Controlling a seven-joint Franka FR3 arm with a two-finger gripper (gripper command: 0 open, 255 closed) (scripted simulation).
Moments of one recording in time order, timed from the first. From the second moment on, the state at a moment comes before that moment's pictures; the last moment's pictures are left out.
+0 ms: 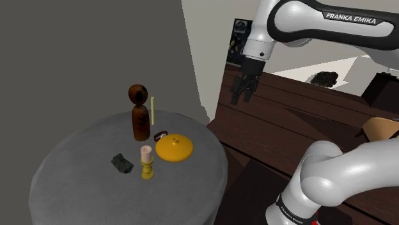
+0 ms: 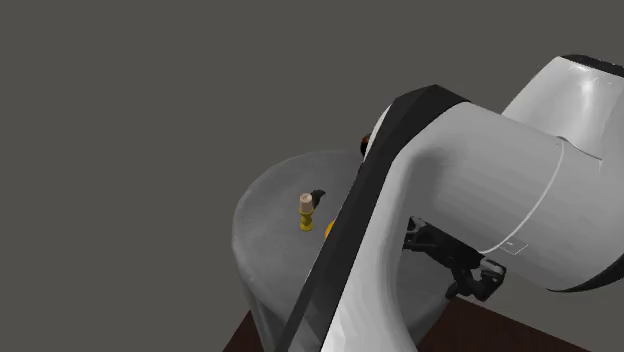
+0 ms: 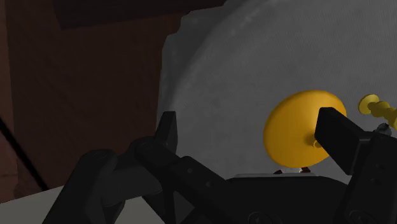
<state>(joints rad) 0.00 -0.74 -0.05 -2.31 0.12 1.56 0.07</state>
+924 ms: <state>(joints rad) 0.07 -0.46 0.15 -2.27 0.18 1.84 0.23</state>
